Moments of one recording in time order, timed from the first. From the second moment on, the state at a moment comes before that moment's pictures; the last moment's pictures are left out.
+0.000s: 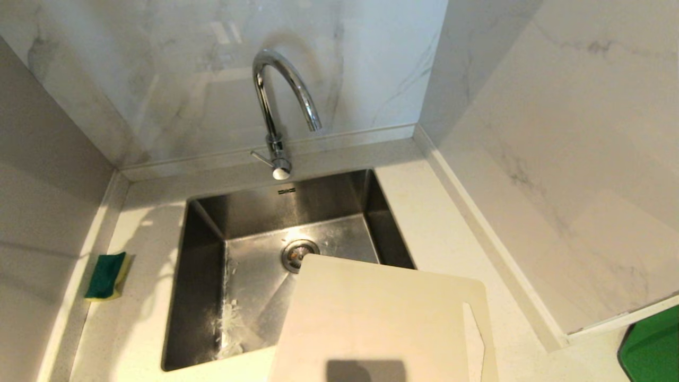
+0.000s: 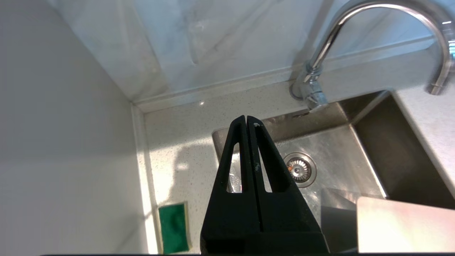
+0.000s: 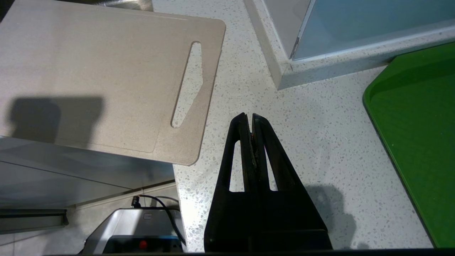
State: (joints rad) left arm 0.00 1.31 -1.58 0.34 -0.03 0.00; right arm 0.00 0.00 -0.07 0.17 0.00 0.00
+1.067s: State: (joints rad) left arm 0.01 0.41 -1.12 0.42 -0.03 0.01; right arm 0.00 0.00 -0.07 0.17 0.00 0.00
